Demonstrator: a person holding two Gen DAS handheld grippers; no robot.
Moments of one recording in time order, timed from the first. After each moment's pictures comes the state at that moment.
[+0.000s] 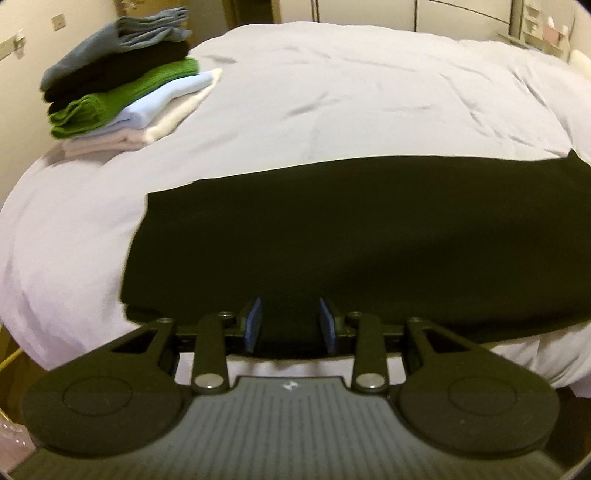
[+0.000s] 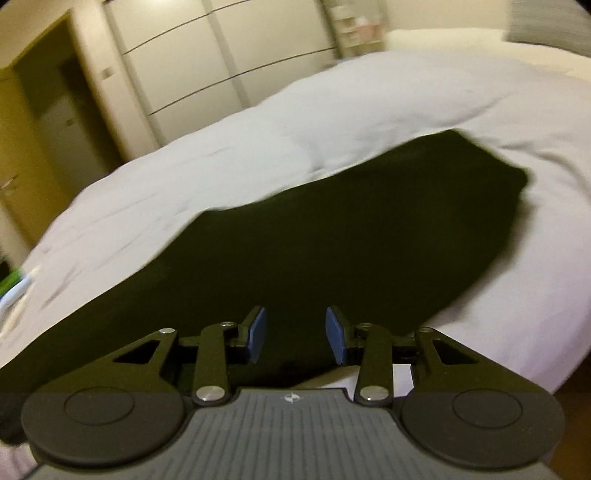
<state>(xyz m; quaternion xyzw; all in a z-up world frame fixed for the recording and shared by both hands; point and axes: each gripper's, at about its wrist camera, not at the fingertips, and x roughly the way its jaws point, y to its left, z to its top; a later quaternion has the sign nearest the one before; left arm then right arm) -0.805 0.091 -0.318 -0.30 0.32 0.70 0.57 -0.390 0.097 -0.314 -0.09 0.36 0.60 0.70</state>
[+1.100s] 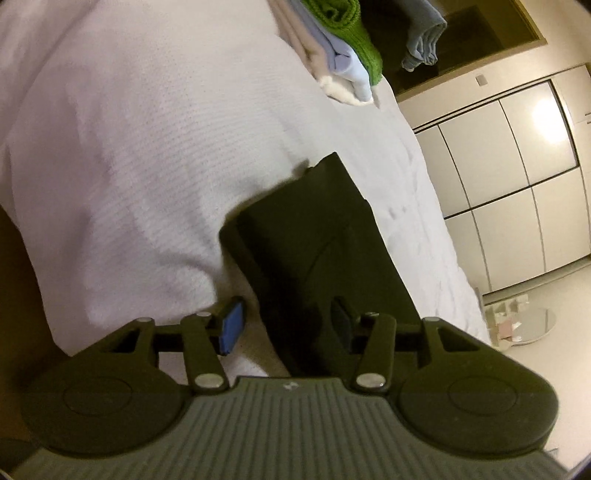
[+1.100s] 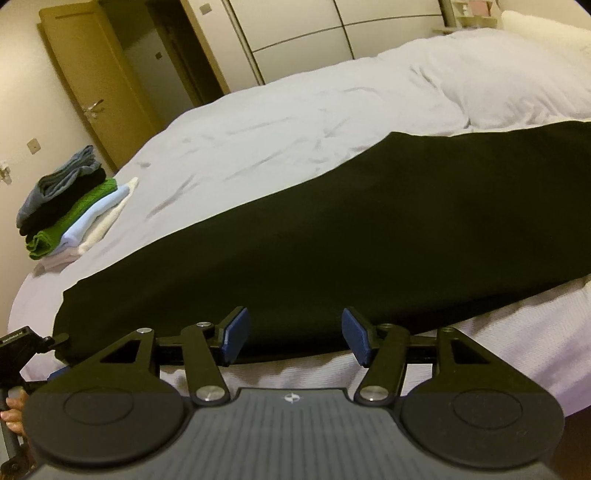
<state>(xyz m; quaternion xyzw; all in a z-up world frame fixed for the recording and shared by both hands) -0.972 0.041 -0.384 -0.56 -0.13 0.65 0.49 -0.528 0.087 -0.306 -0.16 0.38 0.69 0.60</state>
